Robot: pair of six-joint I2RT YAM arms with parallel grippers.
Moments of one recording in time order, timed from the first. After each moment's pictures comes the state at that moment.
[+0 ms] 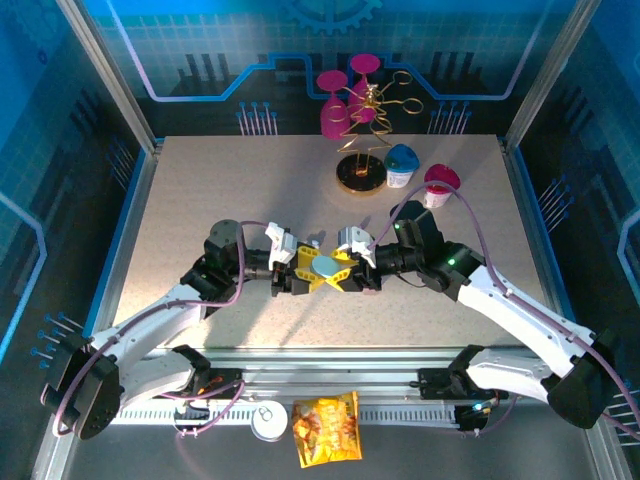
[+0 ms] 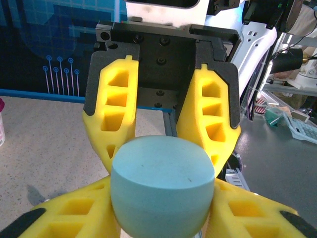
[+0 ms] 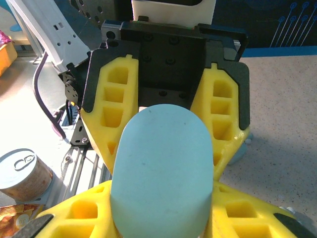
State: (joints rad) left arm -0.52 1.08 0.58 0.40 1.04 -0.03; right arm 0.69 1.11 0.95 -0.38 -0.74 -0.38
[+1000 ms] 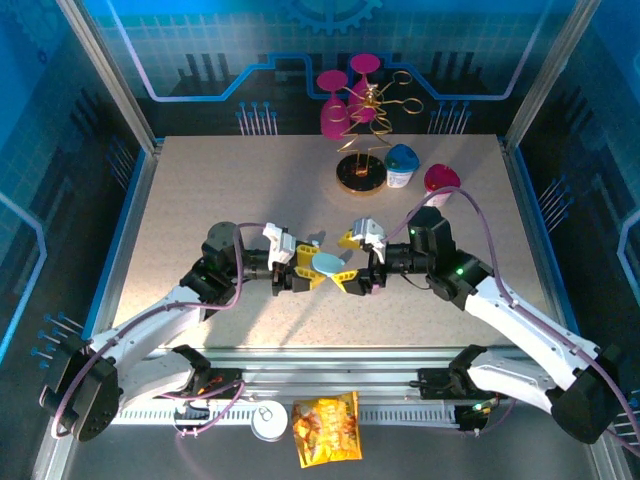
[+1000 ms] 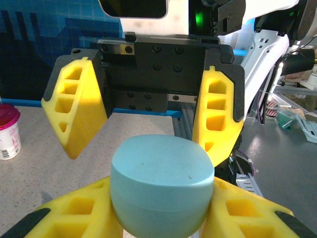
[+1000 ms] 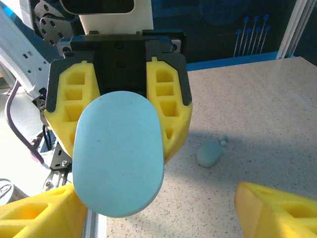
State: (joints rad) left arm -0.53 1.07 0.57 0.44 1.00 -0.03; right arm 0.62 1.02 0.82 -0.19 -0.71 -0.22
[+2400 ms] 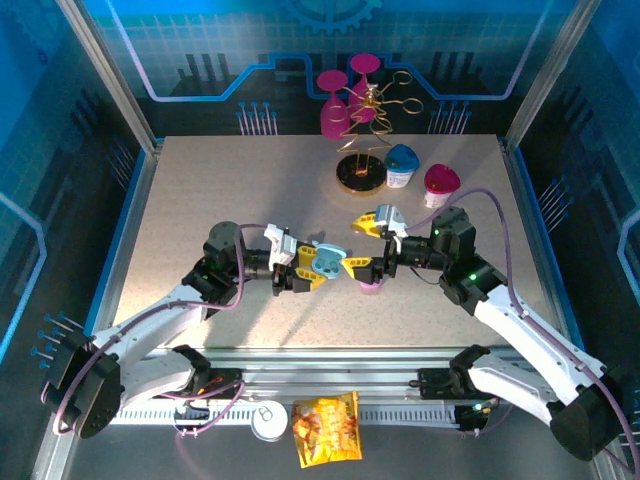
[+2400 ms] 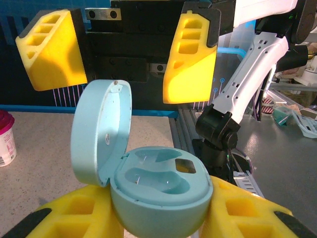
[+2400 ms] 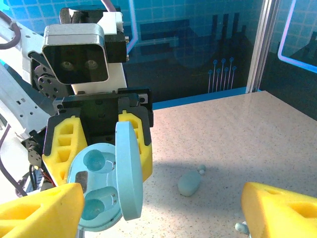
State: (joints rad) left arm -0.53 1.09 0.57 0.48 1.03 -0.01; right arm 0.52 0.94 0.76 0.00 -0.76 -0.08
